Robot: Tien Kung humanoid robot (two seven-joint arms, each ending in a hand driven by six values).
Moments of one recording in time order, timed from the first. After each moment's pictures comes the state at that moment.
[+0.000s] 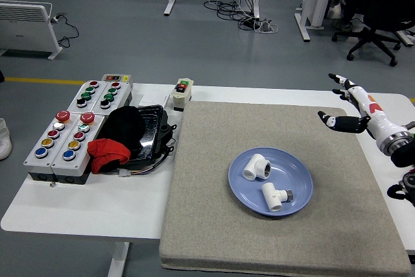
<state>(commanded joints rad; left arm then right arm) -0.10 0.10 -0.09 -0.24 -0.21 0.19 0.00 0.60 -0.15 1.45 1.17 -1.59 0.07 -0.09</state>
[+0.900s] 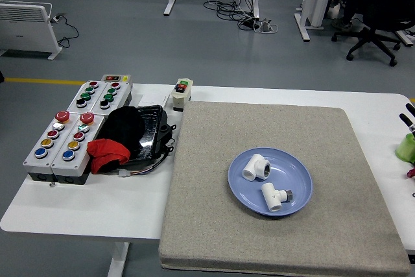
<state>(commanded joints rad) -0.10 0.09 -0.11 -0.24 -0.18 0.18 0.01 0.29 -0.16 1.67 1.31 -0.71 0.03 0.00</state>
